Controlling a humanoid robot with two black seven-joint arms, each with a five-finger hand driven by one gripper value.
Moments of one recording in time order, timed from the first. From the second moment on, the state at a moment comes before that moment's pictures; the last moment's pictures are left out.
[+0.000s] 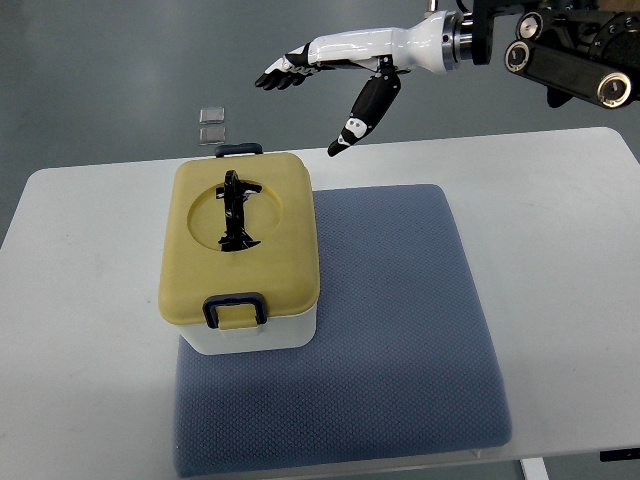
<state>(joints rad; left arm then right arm) -0.01 0.00 -0.12 -0.09 0.02 -0.23 -0.11 1.66 -0.31 -0.25 0.86 -0.92 0.38 0.61</state>
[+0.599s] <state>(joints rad) -0.01 0.00 -0.12 -0.09 0.02 -0.23 -0.11 1.88 -0.02 -0.45 0.94 -1.26 0.06 0.61</state>
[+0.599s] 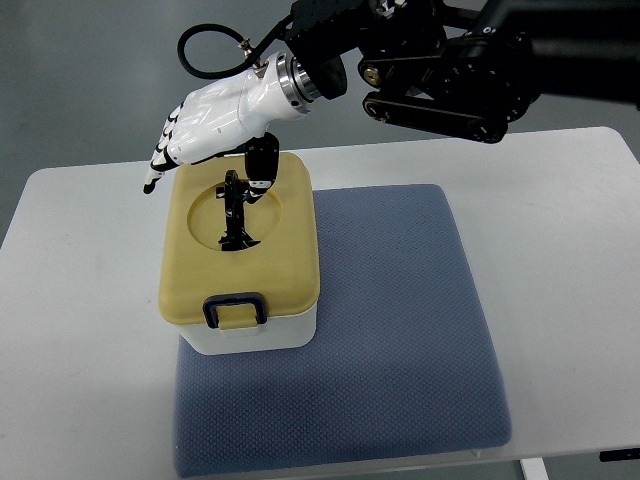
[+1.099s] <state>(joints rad) -0.01 0.00 -0.12 -0.09 0.02 -0.23 -0.11 1.90 0.00 -0.59 0.94 -1.40 -0.10 0.61</state>
